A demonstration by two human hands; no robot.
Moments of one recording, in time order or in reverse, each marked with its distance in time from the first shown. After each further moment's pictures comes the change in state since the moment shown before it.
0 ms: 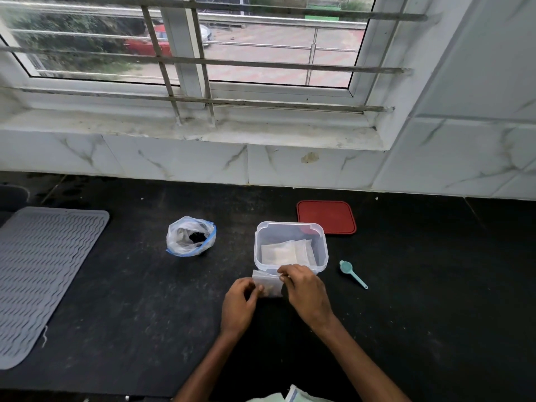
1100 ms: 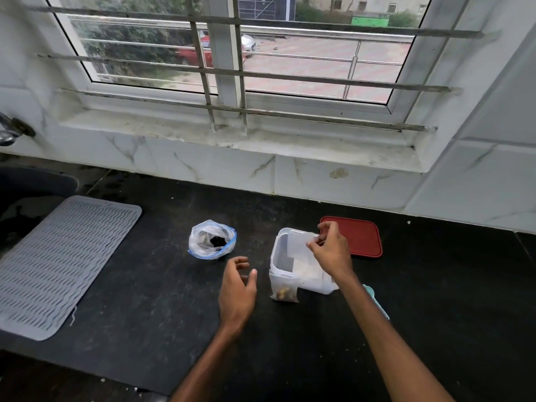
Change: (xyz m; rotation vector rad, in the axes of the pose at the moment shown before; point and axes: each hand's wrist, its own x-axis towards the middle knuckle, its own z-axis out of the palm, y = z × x) left_hand 0.016 0.063 -0.039 -0.019 0.335 -0.137; right_hand 0.117 0.013 -0.039 0.217 -0.006 0.352
